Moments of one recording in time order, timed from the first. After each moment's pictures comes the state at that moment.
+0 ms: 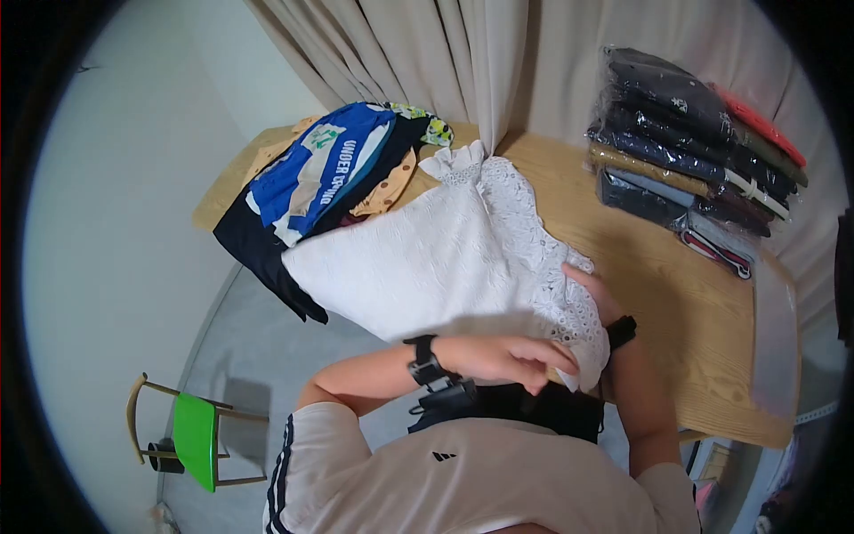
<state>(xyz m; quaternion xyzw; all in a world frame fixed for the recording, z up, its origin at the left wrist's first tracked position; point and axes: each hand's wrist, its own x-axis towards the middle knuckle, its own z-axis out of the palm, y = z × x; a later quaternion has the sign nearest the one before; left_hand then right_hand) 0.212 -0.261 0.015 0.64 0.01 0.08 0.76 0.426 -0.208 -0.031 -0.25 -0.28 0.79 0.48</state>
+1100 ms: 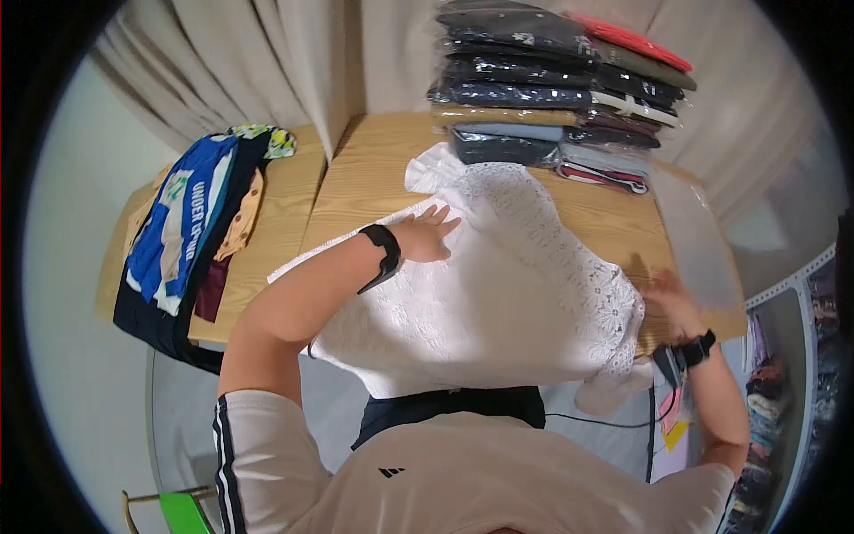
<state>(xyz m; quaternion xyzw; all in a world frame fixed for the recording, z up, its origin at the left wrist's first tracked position) 0.318 -0.101 -0.026 0.94 0.26 -0.16 0.14 0.641 -0.402 0.038 -0.75 -0.32 0.34 0.47</state>
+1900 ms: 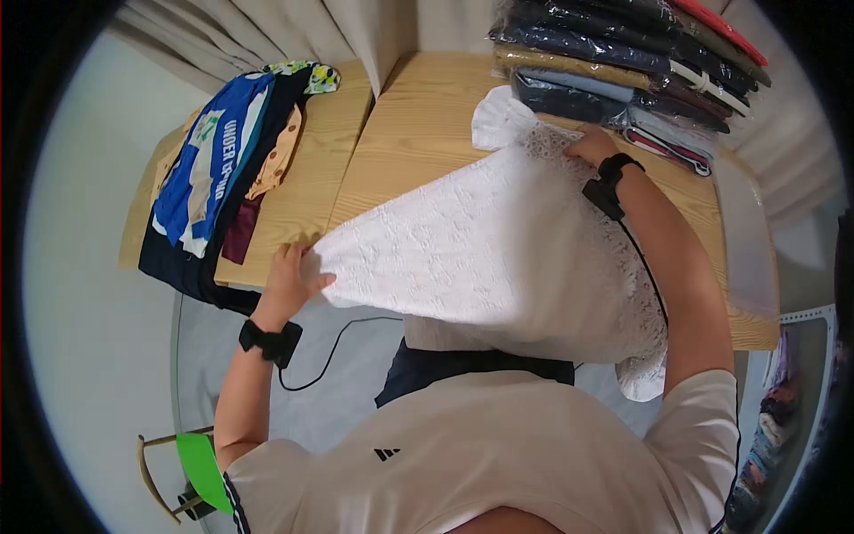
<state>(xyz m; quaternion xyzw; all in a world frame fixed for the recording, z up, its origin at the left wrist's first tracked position) 0.045 -0.200 -0.044 0.83 0.51 0.18 0.09 0.593 -0.097 -0.047 -0.77 -0.58 0.13 0.21</state>
